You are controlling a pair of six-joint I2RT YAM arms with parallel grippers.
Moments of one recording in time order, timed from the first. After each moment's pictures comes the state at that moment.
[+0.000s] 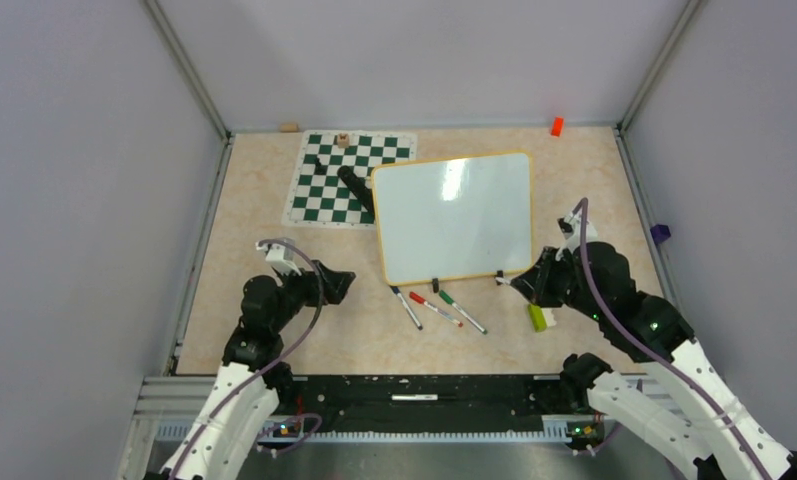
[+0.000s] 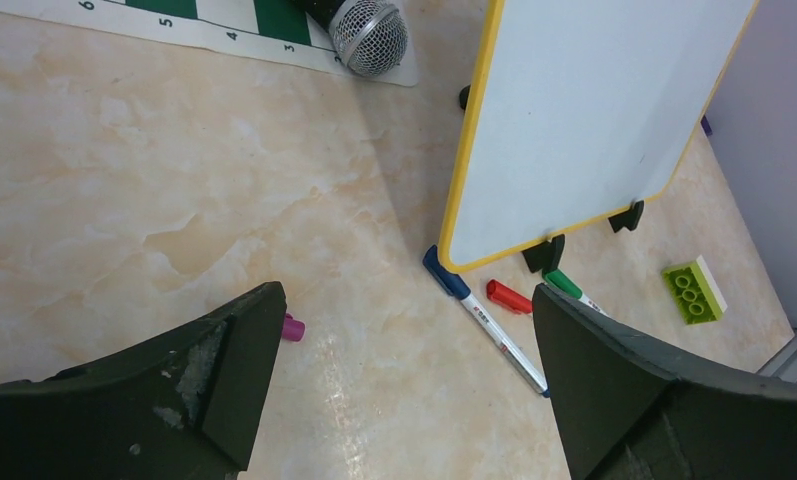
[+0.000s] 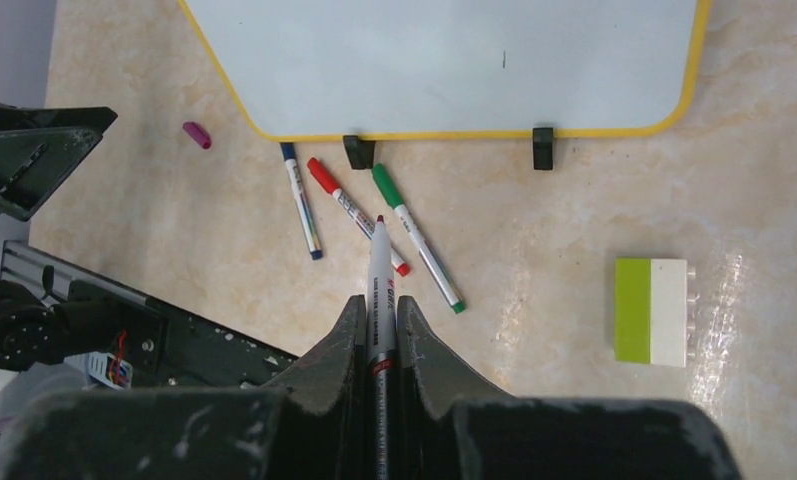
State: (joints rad) left arm -0.20 0.46 0.19 0.01 0.32 -0.52; right arm 0.59 0.59 0.83 -0.82 0.04 0.58
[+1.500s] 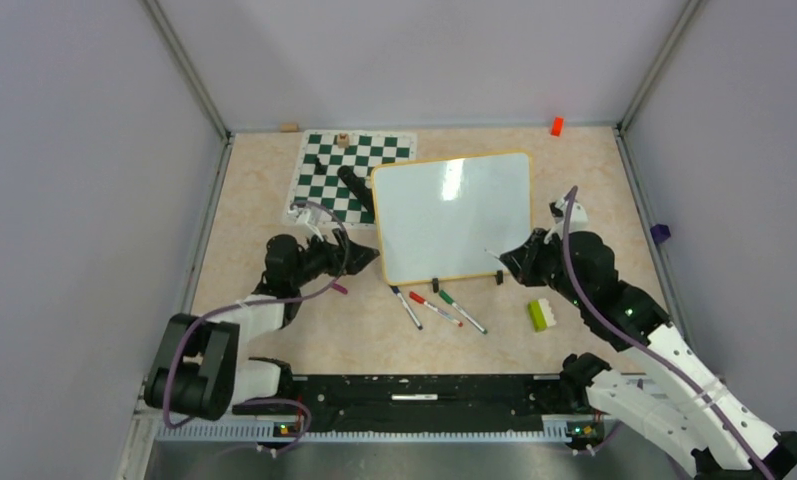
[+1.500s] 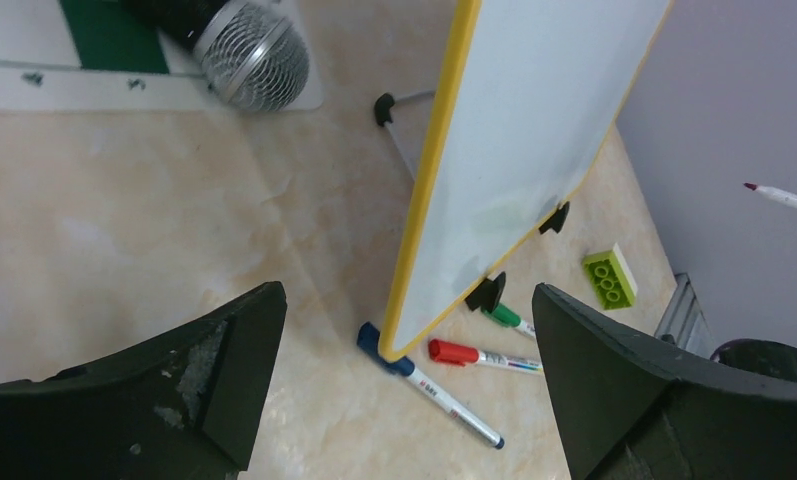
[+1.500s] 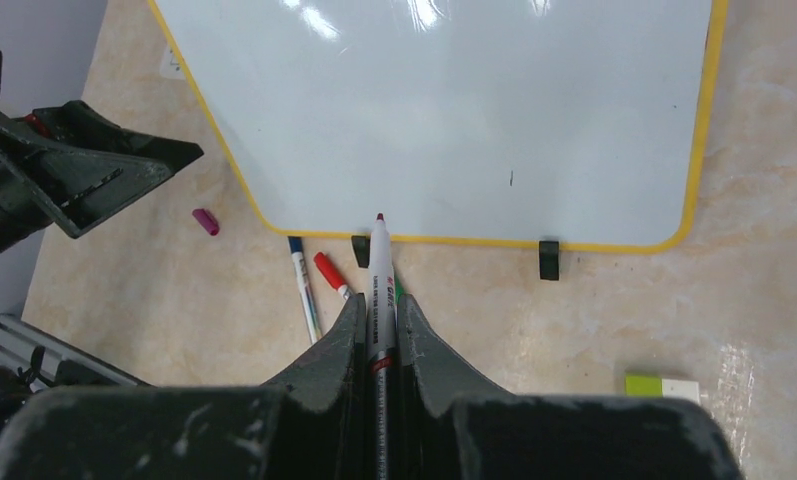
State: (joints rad) left arm -0.20 1.22 0.30 0.65 0.57 -0.62; right arm 0.59 0.65 0.76 -0.55 0.11 0.55
